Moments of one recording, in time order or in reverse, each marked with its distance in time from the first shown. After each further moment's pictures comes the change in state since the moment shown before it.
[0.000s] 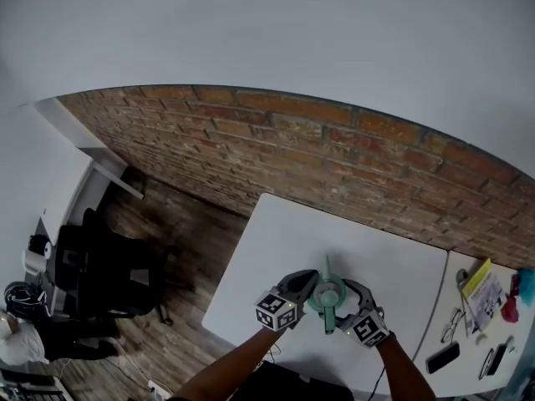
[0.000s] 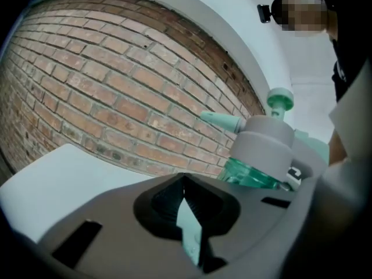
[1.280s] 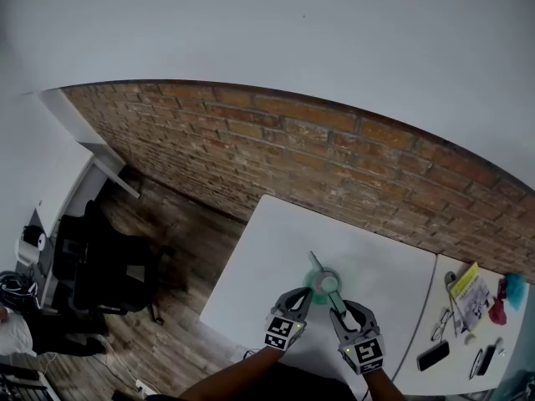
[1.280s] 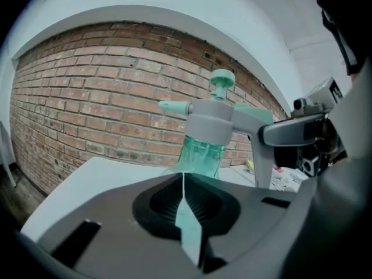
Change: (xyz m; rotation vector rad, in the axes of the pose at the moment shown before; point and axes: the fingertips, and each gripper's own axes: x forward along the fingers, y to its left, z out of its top) left arm -0.052 -0.038 -0.036 0.206 0.076 0.203; right arm -0.081 0.026 0.074 0.259 -0.058 -0.321
